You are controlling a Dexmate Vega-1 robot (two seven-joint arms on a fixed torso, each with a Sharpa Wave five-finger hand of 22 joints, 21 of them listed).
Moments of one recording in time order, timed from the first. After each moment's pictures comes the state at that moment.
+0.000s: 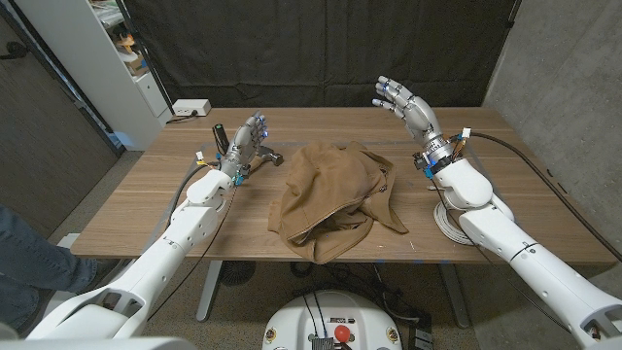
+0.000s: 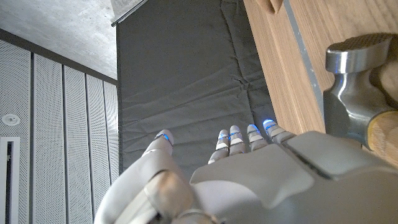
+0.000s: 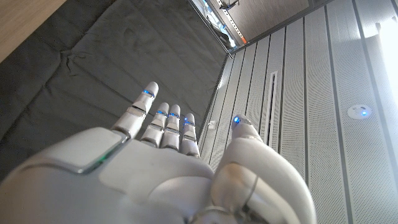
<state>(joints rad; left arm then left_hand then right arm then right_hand) 0.83 0.45 0.28 -1.30 -0.60 -0.25 -0.14 0.25 0.04 0.38 0.00 0.19 0.00 0.08 0.19 0.17 -0.02 0.04 0.21 0.20 -0.09 0.07 0.19 0.17 -0.11 0.09 0.20 0.18 -0.94 -0.63 -0.36 -1.62 0.35 0.60 0.03 0.35 0.08 0.30 -0.07 0.19 0.20 -0.02 0.20 0.20 0.21 0.07 0.20 0.21 0.21 -0.01 0.24 0.30 0.34 0.05 0.21 0.17</state>
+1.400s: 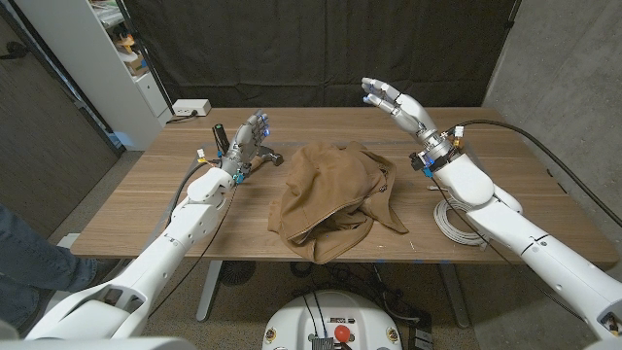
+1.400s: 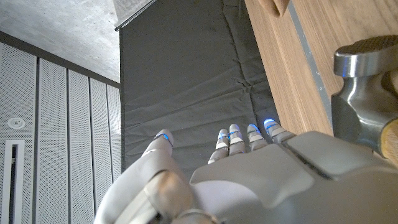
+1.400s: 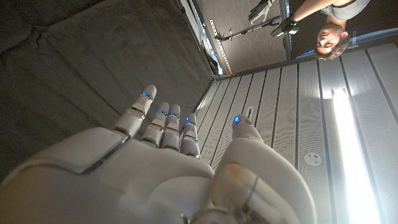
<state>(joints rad) 0.81 0.45 0.29 -1.29 -0.59 -0.25 -0.16 0.25 0.04 0.38 -0.01 0.19 0.02 0.08 0.19 0.17 -0.01 0.05 0.22 0.20 -0.08 0.07 0.19 0.17 -0.11 0.09 0.20 0.18 -0.91 -0.71 -0.39 -1.66 0.09 0.65 -0.06 0.35 0.08 0.29 -0.08 0.19 0.20 -0.04 0.20 0.20 0.19 0.06 0.20 0.21 0.17 0.00 0.21 0.28 0.30 0.05 0.19 0.17</state>
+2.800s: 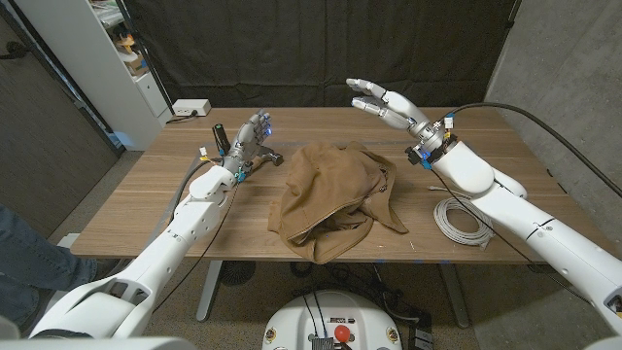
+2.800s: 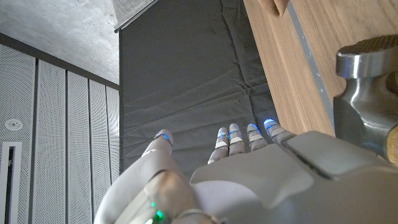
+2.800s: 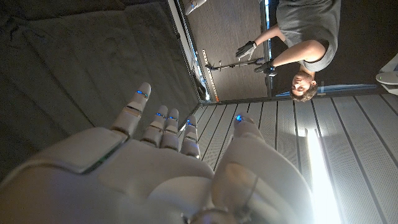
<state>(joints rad) 0.78 0.44 0.30 -1.24 -0.59 -0.26 -0.18 0.25 0.04 0.37 -0.01 0.19 0.03 0.09 0.19 0.17 0.00 0.05 0.22 0.20 -0.08 0.07 0.19 0.17 -0.11 0.09 0.20 0.18 -0.84 -0.77 -0.43 -1.70 -0.01 0.61 -0.03 0.36 0.07 0.29 -0.11 0.19 0.17 -0.05 0.19 0.20 0.14 0.05 0.20 0.21 0.12 0.04 0.20 0.26 0.30 0.15 0.19 0.17</state>
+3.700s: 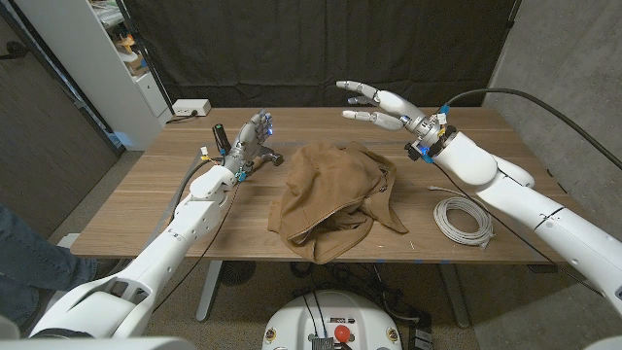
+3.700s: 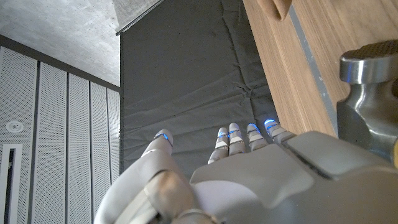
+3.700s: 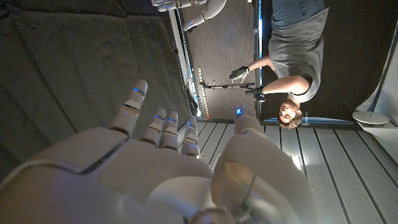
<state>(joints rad) 0.78 0.44 0.30 -1.24 -0.59 -0.26 -0.18 0.25 0.04 0.37 -0.01 0.19 0.03 0.09 0.19 0.17 0.00 0.05 0.22 0.20 -0.08 0.07 0.19 0.18 -0.12 0.10 0.20 0.18 -0.80 -0.82 -0.44 -1.76 -0.11 0.57 0.00 0.48 0.04 0.32 -0.17 0.20 0.13 -0.07 0.19 0.20 0.09 0.06 0.19 0.21 0.07 0.06 0.19 0.23 0.32 0.21 0.19 0.17</state>
